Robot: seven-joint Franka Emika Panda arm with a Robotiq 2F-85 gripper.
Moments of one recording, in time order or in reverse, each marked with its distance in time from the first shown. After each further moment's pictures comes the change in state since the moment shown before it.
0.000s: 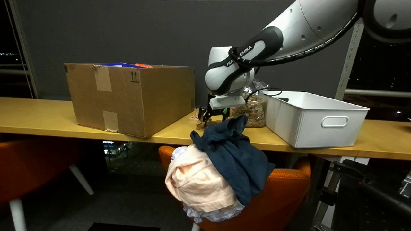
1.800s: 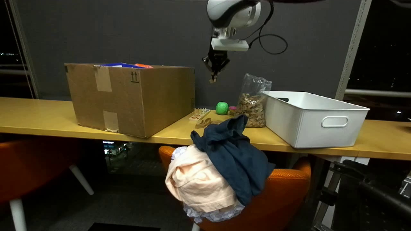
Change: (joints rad) arm -0.039 -0.185 0.002 0.186 0.000 -0.252 -0.028
